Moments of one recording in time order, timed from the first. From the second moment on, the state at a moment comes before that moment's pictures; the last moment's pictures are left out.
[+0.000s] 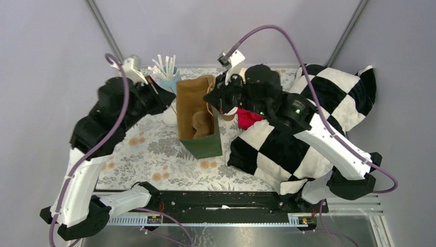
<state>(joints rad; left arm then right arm) -0.58 1.08 1.79 -1.00 -0.14 -0.65 1.02 1.47 1.95 -0.68 0.03 0.28</state>
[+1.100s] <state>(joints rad) -0.57 1.07 1.53 -1.03 -0.05 -0.74 1.00 1.45 1.66 -0.73 0.09 0.23</state>
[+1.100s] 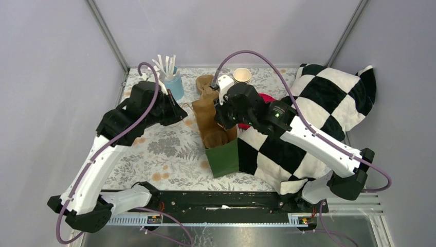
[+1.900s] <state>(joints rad) -0.57 1.03 1.78 -1.14 -0.18 -0.64 0.94 1.40 1.67 -0.67 -0.17 0.16</state>
